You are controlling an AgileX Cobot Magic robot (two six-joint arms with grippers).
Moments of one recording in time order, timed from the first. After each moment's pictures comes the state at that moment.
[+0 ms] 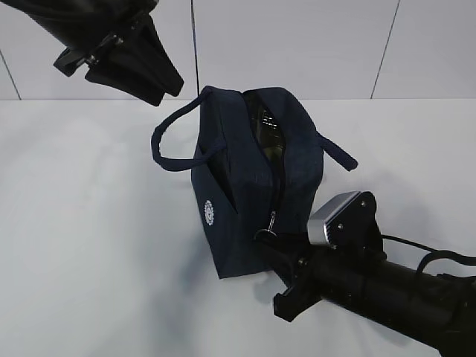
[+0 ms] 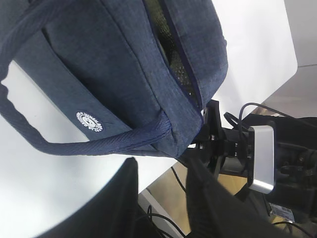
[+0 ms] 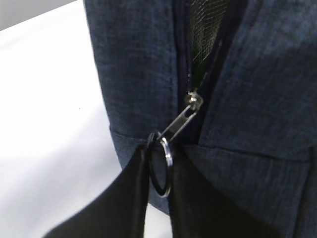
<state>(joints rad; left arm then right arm) -0.32 1.78 -1.63 -0.69 1.23 0.14 0.50 1.97 -0.44 -0.30 -1.15 0.14</state>
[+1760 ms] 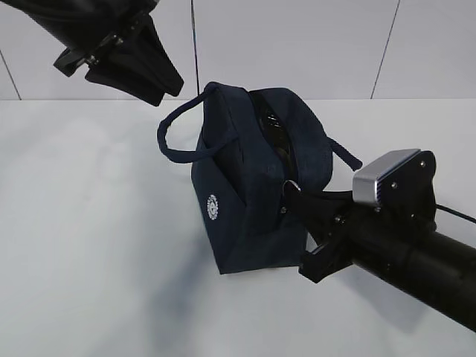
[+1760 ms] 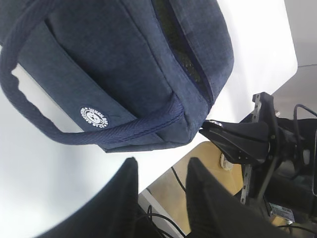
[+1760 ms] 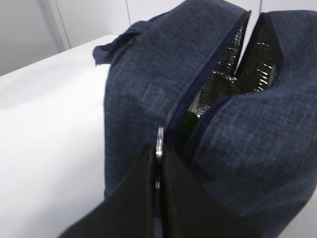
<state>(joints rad) -0.32 1.78 -1.63 -0.69 1.23 0.14 0.50 1.68 -0.37 -0.18 -1.05 0.12</state>
